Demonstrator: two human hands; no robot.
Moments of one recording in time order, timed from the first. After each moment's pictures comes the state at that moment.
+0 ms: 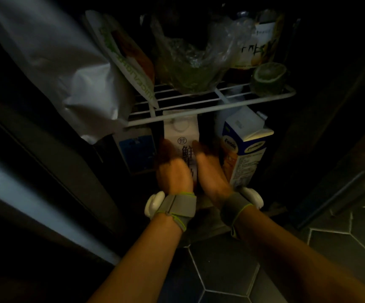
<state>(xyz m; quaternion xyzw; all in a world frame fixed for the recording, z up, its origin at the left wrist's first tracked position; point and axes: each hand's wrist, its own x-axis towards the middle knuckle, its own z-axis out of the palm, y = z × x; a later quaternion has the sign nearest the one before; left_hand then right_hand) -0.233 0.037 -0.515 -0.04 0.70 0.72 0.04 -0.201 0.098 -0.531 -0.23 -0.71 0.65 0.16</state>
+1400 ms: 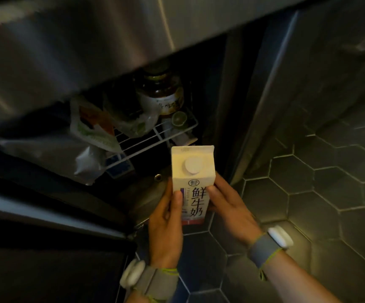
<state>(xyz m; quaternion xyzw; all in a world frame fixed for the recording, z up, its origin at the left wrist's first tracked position) -0.047 -0.037 -0.364 0.14 0.69 0.68 0.23 0.031 0.087 -0.379 -0.25 -0.59 0.75 0.18</state>
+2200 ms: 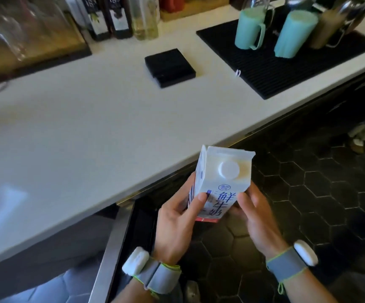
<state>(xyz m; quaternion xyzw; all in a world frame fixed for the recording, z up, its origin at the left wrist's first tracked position) -0.013 -0.148 0.107 0.26 0.64 0.64 0.34 0.106 -0.018 0.105 -0.30 -0.63 0.69 0.18</state>
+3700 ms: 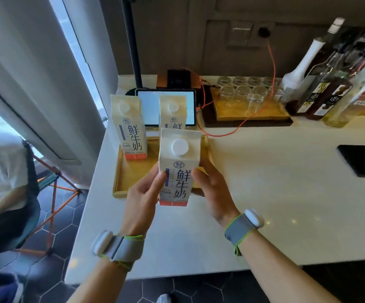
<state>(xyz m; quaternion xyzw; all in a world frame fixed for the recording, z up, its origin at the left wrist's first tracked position) -0.397 -0.640 0.227 0.06 0.70 0.70 0.13 -0.362 -0.470 0.238 -0.10 -0.71 0.70 0.04</state>
